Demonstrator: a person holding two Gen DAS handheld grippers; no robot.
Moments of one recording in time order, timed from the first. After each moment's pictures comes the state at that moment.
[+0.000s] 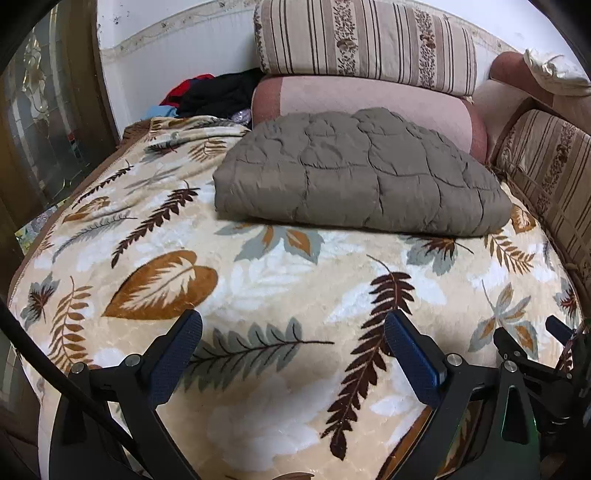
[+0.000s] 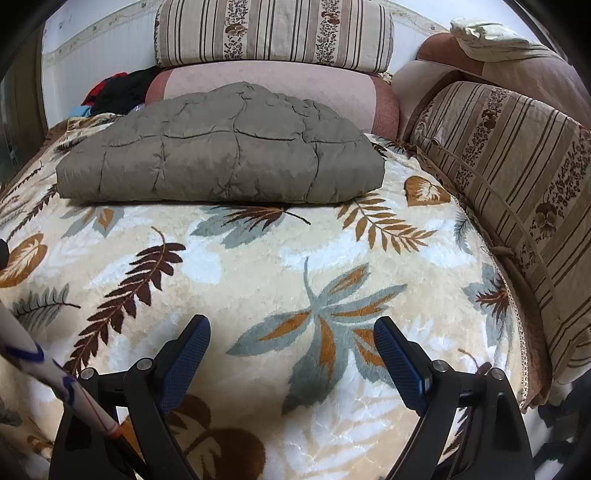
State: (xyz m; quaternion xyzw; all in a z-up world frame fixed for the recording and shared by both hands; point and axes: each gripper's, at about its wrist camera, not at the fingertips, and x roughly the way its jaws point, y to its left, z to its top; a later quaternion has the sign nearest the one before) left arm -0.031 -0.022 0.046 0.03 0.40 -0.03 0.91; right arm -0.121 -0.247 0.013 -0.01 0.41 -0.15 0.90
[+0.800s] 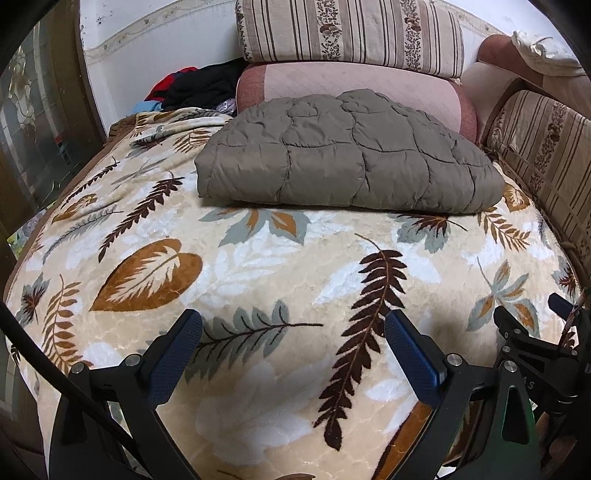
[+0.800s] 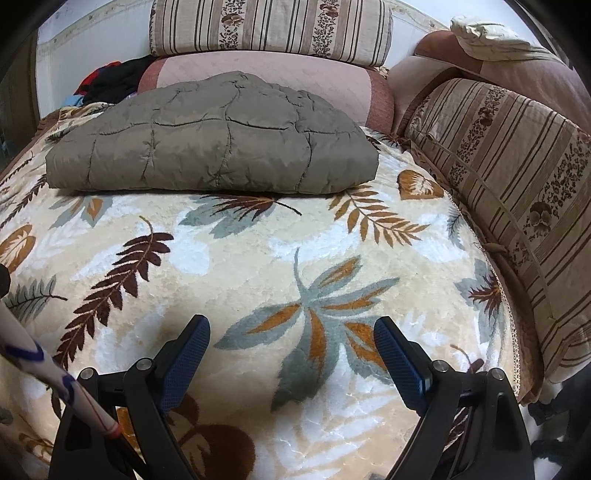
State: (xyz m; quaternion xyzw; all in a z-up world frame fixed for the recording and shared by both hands) left arm -0.034 -0.030 0.032 0.05 0.42 -0.05 0.91; right arm -0.120 -0.249 0.009 -0.03 0.43 -0.16 0.89
